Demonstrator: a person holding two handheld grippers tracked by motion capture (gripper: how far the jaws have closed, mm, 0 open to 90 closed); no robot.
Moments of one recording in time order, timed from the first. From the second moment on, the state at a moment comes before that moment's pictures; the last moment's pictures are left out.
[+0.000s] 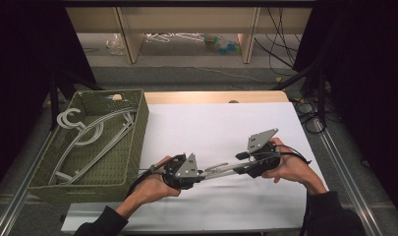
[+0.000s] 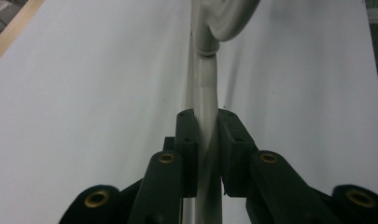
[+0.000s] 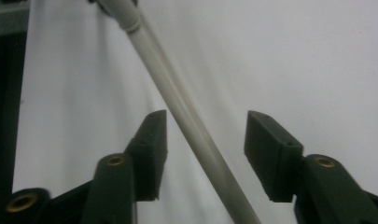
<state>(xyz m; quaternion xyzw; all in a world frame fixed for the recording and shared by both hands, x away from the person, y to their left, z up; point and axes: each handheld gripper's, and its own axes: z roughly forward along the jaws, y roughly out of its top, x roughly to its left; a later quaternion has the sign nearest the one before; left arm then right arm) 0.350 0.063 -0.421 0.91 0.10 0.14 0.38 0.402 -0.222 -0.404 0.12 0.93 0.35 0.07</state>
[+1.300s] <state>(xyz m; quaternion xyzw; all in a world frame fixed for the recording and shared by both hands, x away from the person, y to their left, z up) 0.355 0.144 -0.383 0.79 0.32 0.04 0.52 0.357 -0.239 -0.408 0.29 0.83 0.45 0.13</state>
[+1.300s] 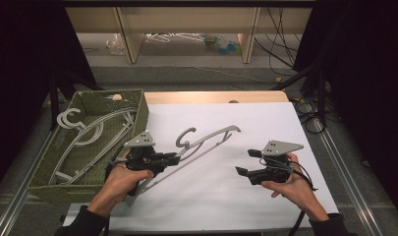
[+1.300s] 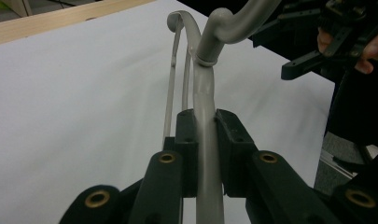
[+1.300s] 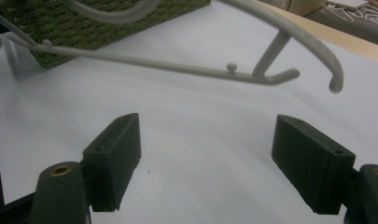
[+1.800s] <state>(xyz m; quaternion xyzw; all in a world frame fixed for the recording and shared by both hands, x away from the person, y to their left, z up) 0.323 0.180 -0.352 0.77 0.34 0.03 0.55 0.344 -0.238 -0.421 0.29 0.83 0.45 0.13</state>
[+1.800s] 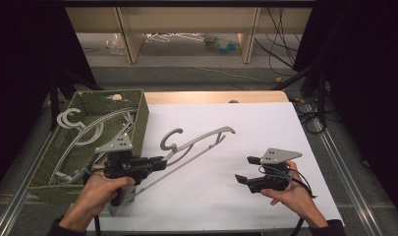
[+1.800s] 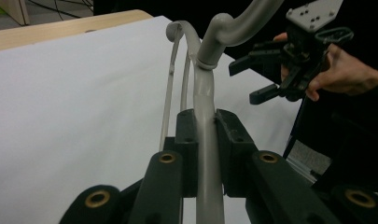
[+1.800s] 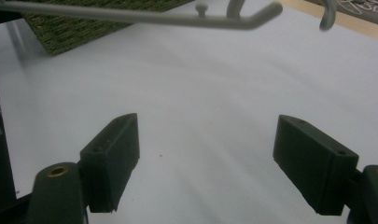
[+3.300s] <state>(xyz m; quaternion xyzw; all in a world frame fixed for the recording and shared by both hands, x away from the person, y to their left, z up) 0.365 0.332 -0.307 0.69 0.48 0.14 0.53 0.342 -0.240 -0.425 0.29 0.83 0.45 0.12</state>
